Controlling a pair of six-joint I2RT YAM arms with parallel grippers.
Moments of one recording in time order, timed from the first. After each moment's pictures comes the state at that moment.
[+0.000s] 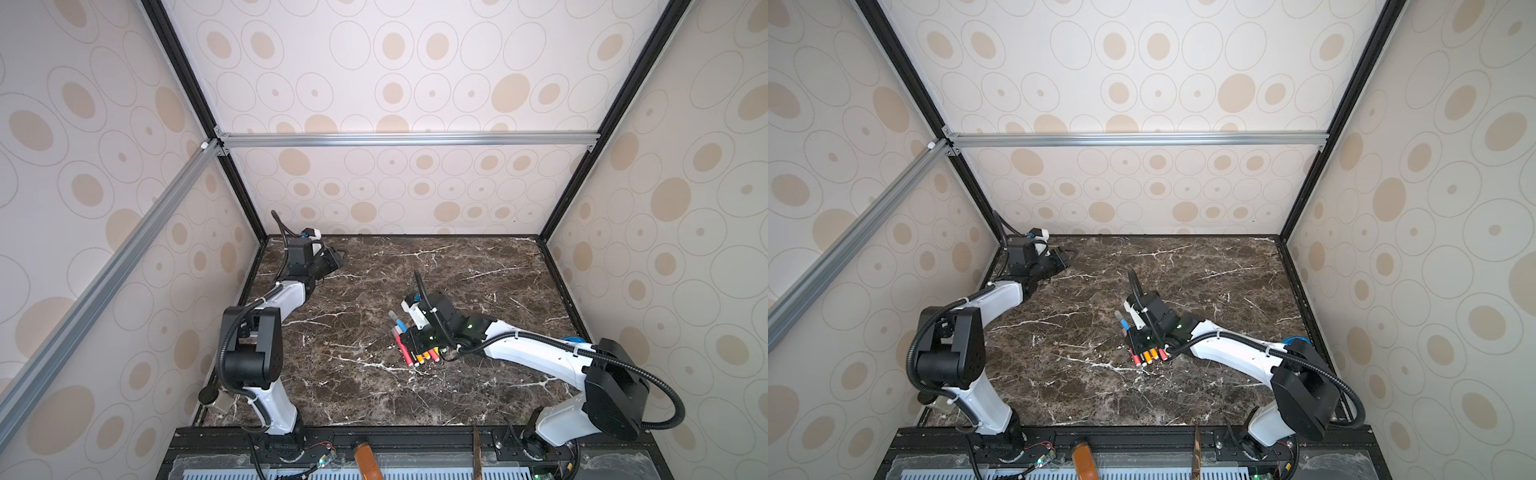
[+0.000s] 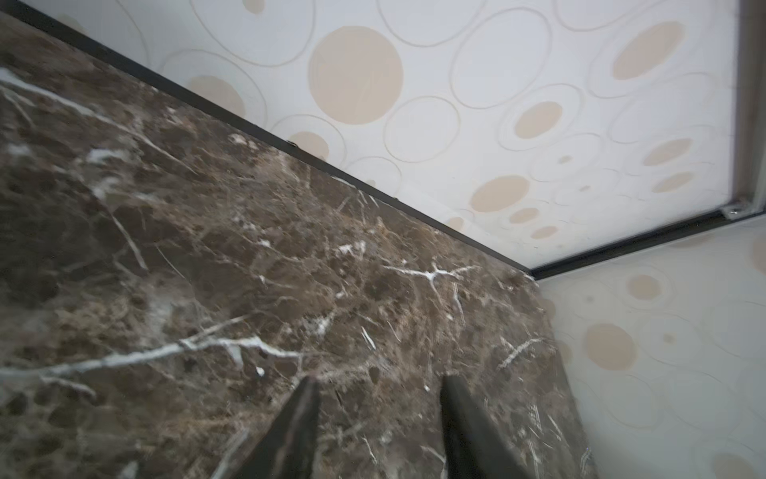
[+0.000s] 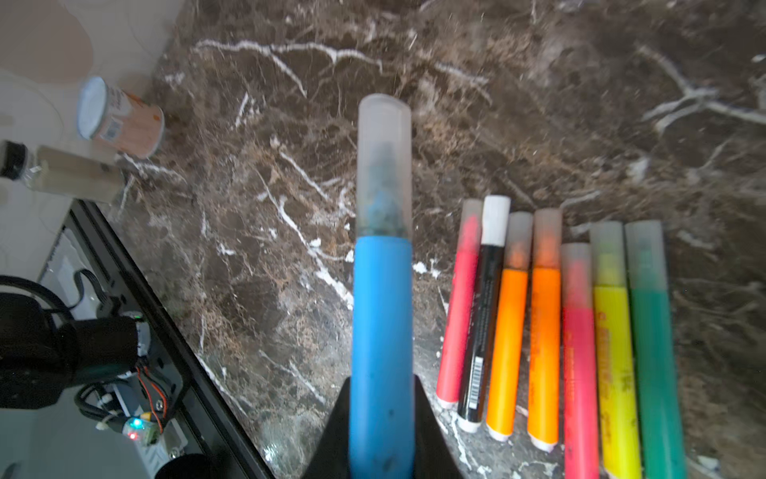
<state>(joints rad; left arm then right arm) -0.04 1.69 1.02 0.27 0.46 -0.64 0.83 1.47 0.99 -0.33 -0.20 0.44</state>
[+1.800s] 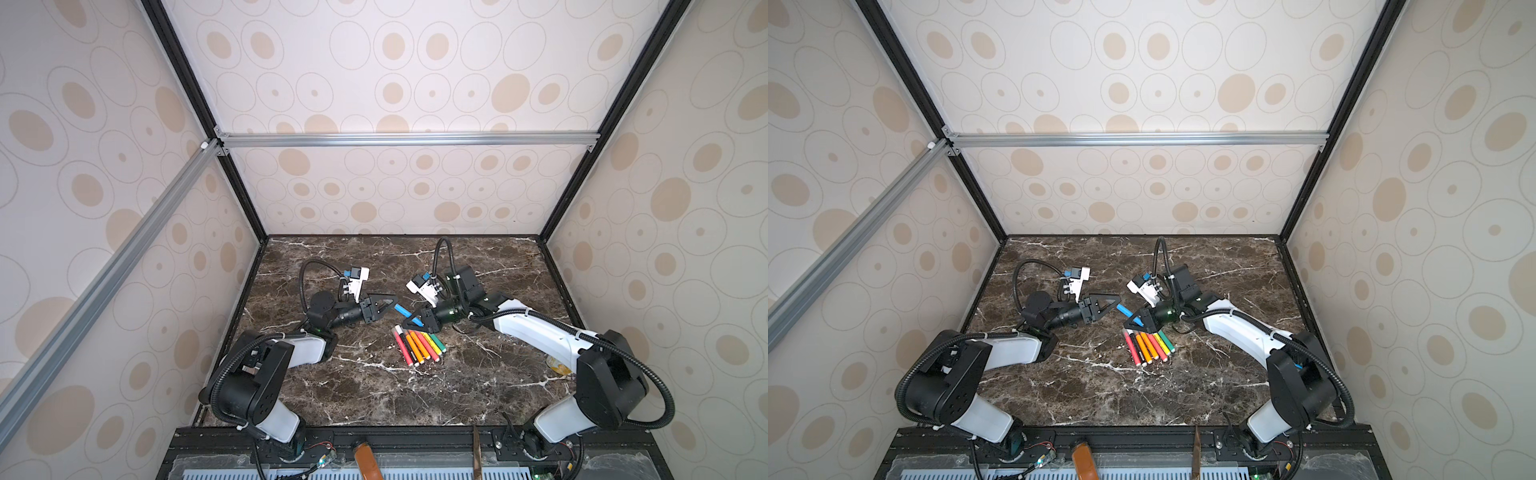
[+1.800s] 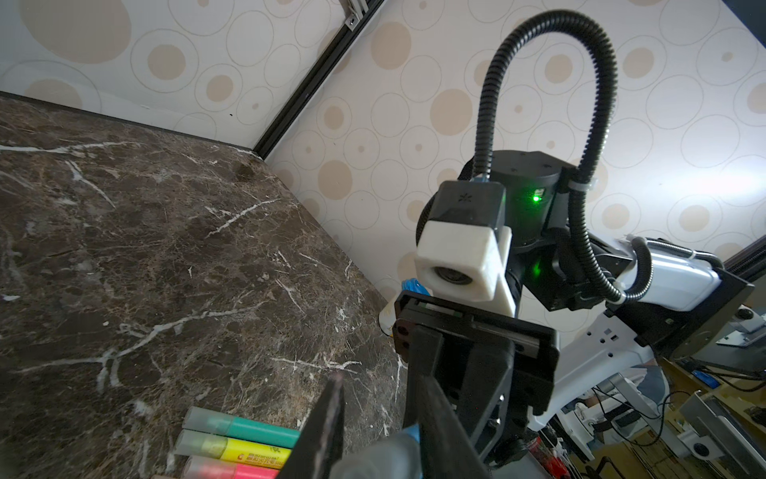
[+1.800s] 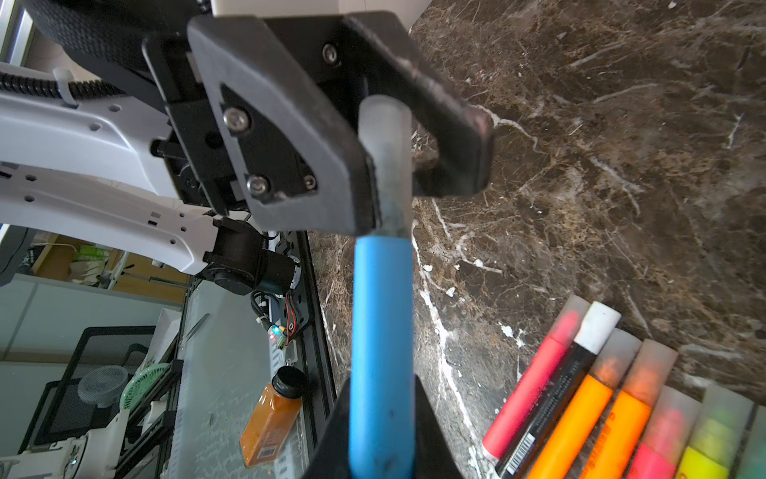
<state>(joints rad) -0.36 1.56 0.54 1.15 0.88 -0.85 0.59 1.54 1.06 -0.32 -0.86 0.13</state>
